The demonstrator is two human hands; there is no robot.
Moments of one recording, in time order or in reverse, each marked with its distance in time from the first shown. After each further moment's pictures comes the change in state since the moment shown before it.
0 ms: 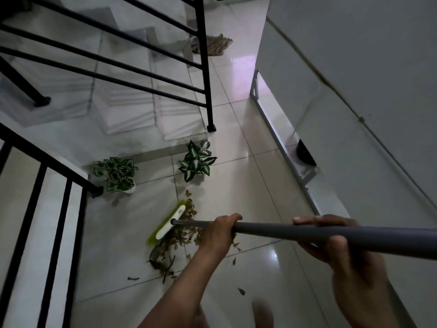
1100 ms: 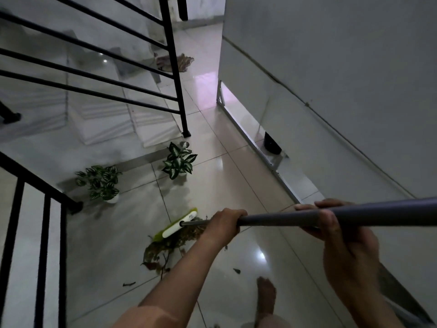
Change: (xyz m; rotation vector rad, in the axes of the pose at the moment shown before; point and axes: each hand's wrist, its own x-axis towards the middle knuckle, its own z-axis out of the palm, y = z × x) left_hand -0.120 0.005 -0.002 0.085 -0.195 0.287; right_hand -0.163 -0.029 0.037 -0.224 0.276 -0.098
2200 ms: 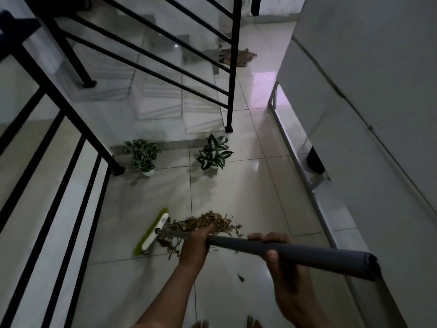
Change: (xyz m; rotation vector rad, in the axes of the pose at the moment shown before) left_hand -0.040 -0.055 0.044 -0.174 0.384 -0.516; right_hand 0.018 0.063 0.032 0.143 -0.525 0.151
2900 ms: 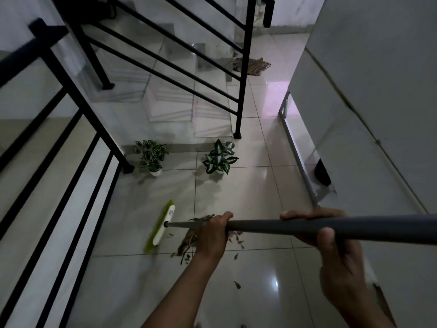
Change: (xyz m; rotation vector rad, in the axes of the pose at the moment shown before) left_hand 0.000 0.073 -0.001 -0.013 0.188 0.103; right_hand 0.025 -0.058 -0.062 0.123 -0.022 -0.302
